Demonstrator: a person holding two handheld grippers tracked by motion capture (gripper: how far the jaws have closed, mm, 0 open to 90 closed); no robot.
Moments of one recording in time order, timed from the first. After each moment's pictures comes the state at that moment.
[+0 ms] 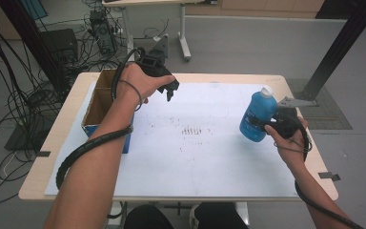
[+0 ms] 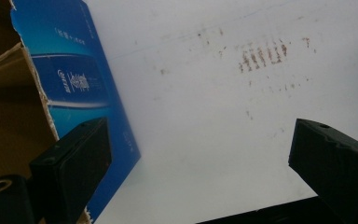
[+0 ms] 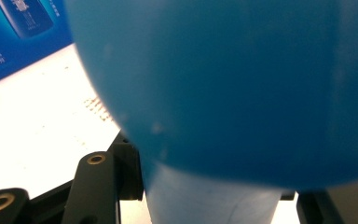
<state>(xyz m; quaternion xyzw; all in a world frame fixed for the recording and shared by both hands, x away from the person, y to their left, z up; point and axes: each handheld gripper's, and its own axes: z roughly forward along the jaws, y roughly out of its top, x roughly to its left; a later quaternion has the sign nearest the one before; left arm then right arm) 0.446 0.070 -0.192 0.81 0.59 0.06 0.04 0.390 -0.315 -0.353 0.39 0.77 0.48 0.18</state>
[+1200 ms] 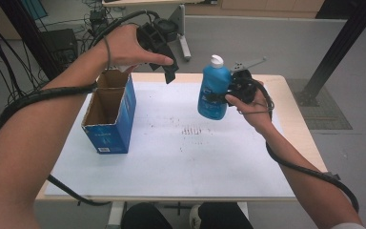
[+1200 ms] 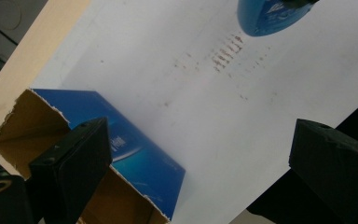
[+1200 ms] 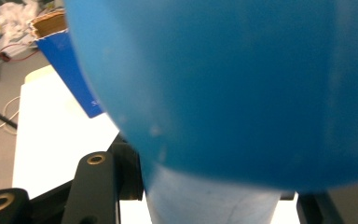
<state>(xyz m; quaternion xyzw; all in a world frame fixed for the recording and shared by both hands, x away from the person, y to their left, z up) 0.438 0.058 -0.114 0.94 0.34 0.09 0.05 0.456 -0.186 -0.286 0.24 0.83 0.50 0.06</state>
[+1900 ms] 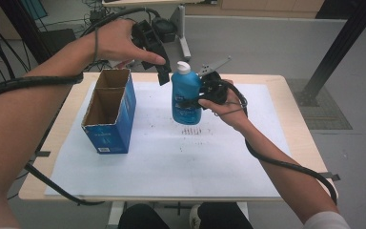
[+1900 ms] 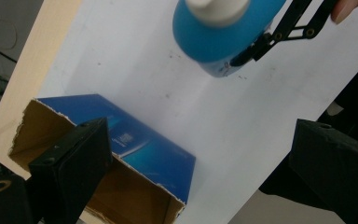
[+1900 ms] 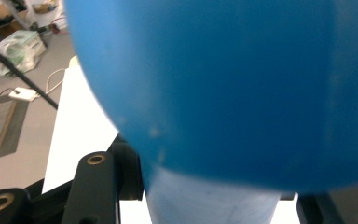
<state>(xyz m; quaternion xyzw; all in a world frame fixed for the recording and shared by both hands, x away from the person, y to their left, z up) 0.431 0.062 -0.105 0.96 0.27 0.08 0.03 0.456 -0.112 -0.288 0.15 0.86 0.49 0.01</state>
